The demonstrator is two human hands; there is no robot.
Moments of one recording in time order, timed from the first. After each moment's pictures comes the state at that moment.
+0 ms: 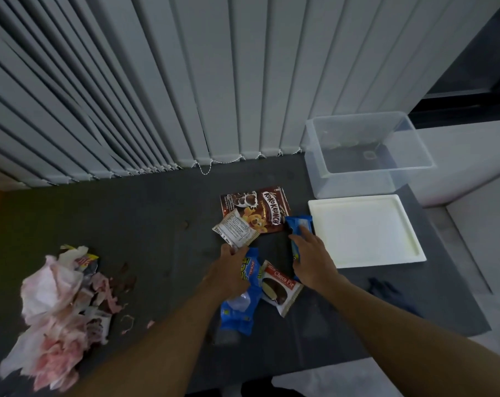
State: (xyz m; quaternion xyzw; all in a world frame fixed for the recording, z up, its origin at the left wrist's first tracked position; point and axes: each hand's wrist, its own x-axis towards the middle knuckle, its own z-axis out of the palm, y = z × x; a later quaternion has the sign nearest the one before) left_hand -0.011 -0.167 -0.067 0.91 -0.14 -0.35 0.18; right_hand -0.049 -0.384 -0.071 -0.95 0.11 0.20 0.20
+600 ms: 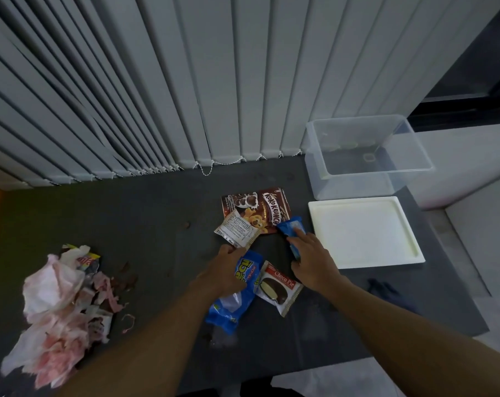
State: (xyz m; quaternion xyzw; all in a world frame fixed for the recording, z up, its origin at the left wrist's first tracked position) left_hand -0.003 -0.153 -0.070 0.90 -0.16 -0.35 0.20; right_hand -0.051 -0.385 -0.067 -0.96 0.08 0.19 0.18
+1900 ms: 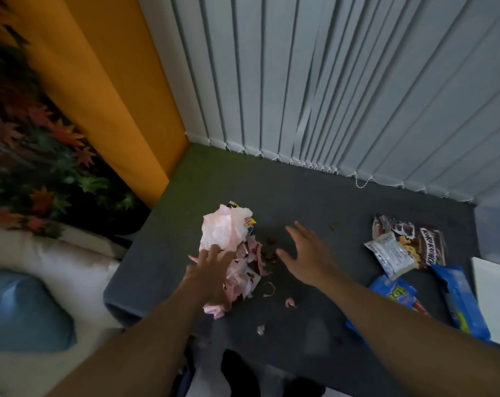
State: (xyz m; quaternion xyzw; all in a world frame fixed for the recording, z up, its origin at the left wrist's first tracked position) left_hand -0.071 0.188 -0.040 0.95 0.00 -0.32 0.02; right_hand 0.010 -0.053 -0.055 -0.96 -0.14 0.17 0.20
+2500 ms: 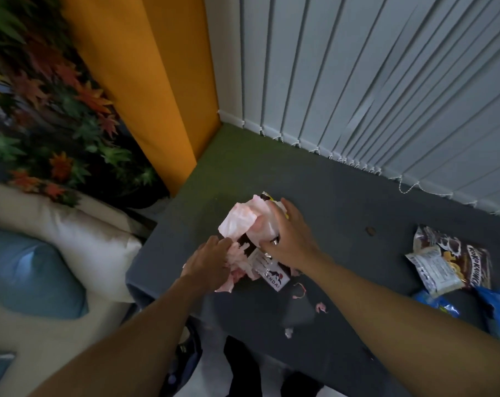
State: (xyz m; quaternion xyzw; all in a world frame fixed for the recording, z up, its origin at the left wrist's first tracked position) left_hand -0.076 0.262 -0.062 0.95 0.10 -0.22 0.20; right_hand 0.028 0.068 -0.057 -0.93 -0.21 0.17 0.24
